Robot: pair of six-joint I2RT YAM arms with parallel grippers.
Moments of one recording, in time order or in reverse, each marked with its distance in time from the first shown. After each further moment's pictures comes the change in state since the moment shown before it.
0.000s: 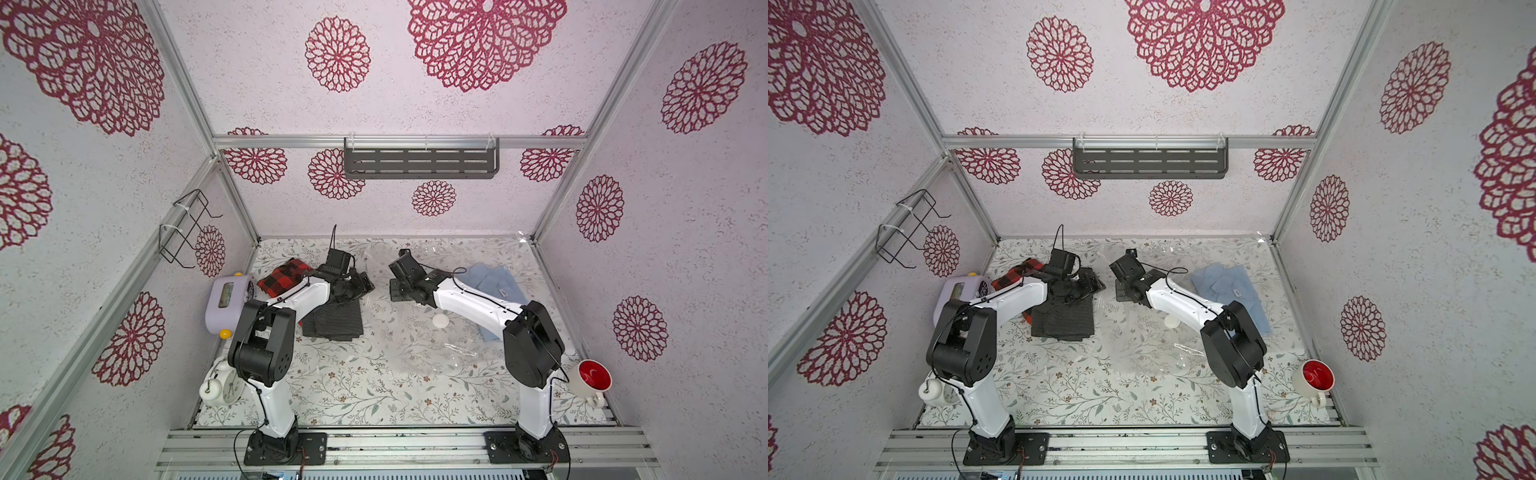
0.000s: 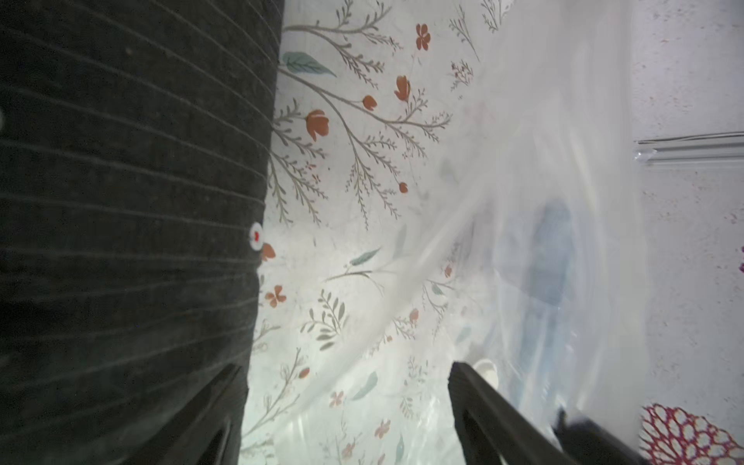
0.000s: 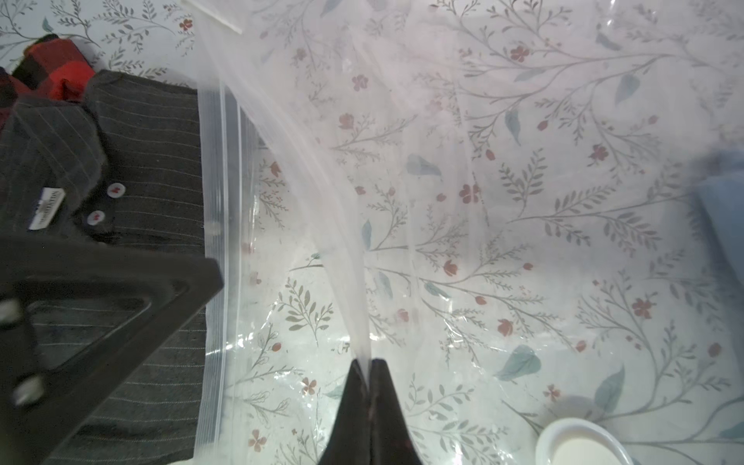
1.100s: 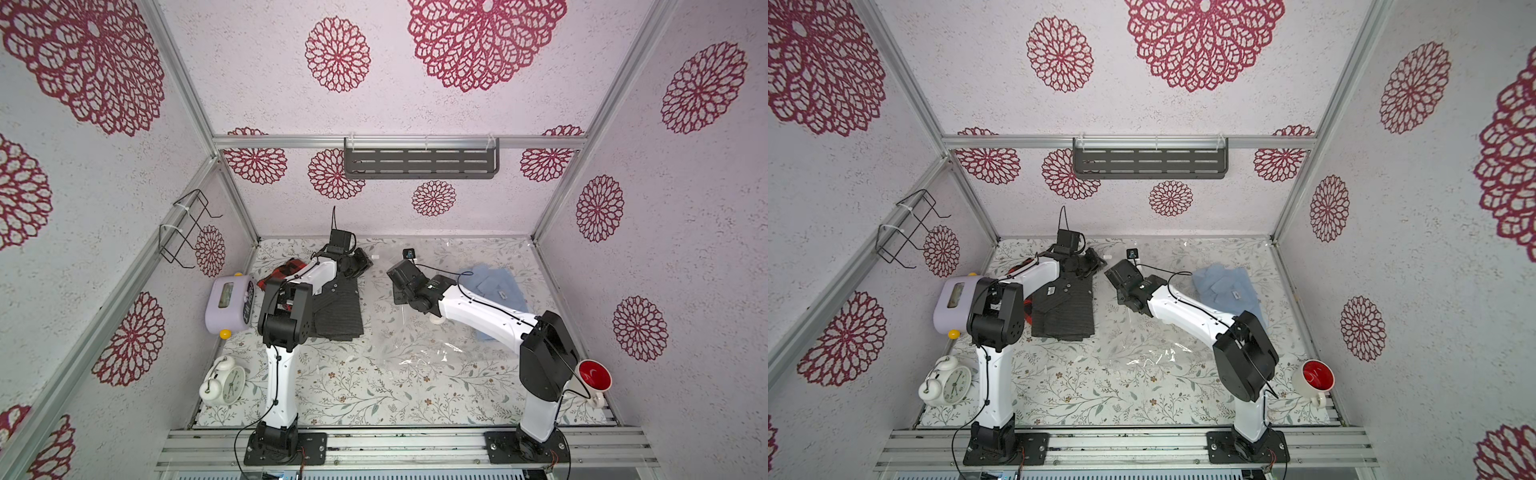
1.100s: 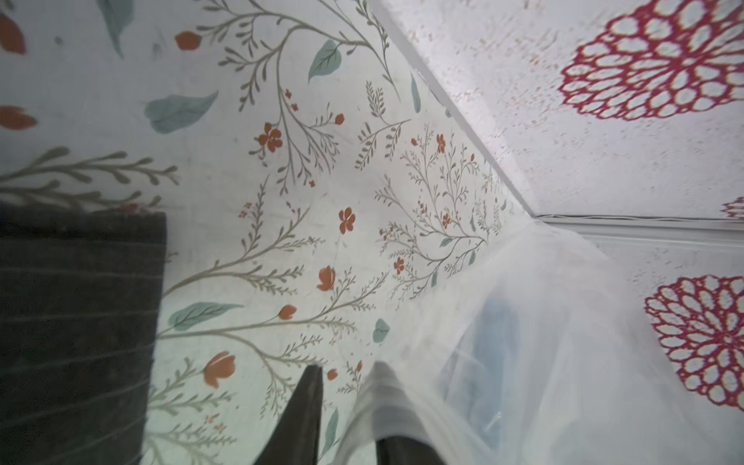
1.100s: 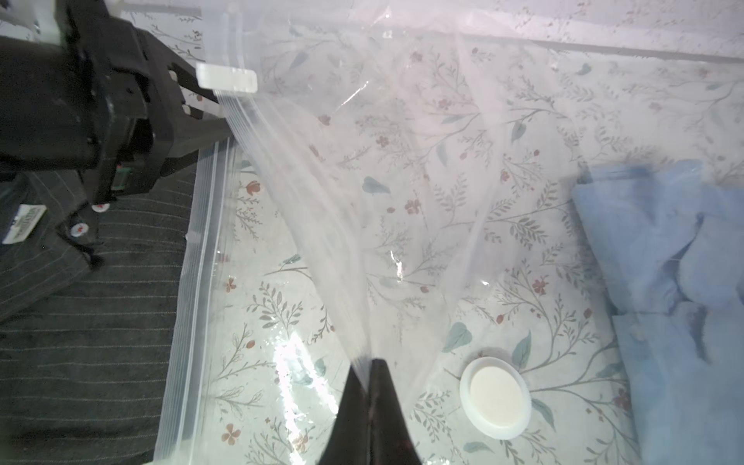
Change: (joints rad) left arm 0.071 0.370 0.457 0.084 0.087 -0.038; right arm 0.065 -0.086 -0.034 -0.038 0.217 0.005
